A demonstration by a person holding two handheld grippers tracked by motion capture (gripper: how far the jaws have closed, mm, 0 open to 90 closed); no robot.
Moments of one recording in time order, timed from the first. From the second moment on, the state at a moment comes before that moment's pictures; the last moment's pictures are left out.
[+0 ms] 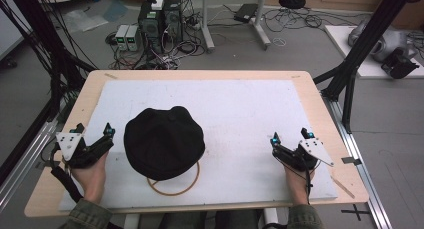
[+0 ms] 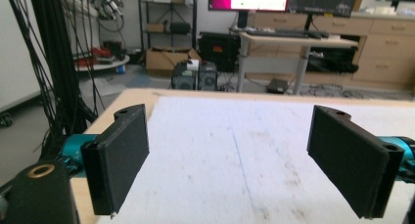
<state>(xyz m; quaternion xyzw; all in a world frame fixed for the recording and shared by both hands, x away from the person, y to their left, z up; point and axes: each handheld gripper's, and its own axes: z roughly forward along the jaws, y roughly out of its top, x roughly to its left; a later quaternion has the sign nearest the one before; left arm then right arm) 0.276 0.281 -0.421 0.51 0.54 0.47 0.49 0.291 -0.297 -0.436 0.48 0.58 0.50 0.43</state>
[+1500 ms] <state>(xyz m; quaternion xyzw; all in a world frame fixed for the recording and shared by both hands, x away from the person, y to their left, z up) 0.282 0.272 -0.443 0.54 0.55 0.42 0.48 0.293 -0.292 -0.444 0.48 0.60 0.48 0.43</state>
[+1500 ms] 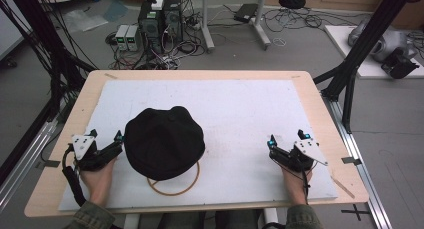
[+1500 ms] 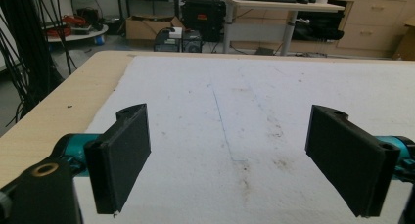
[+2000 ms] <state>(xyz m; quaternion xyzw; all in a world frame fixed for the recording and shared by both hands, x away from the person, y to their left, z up) 0.284 0.272 -0.444 0.55 0.55 0.41 0.48 0.292 -0.293 -0.446 0.48 0.60 0.48 0.42</state>
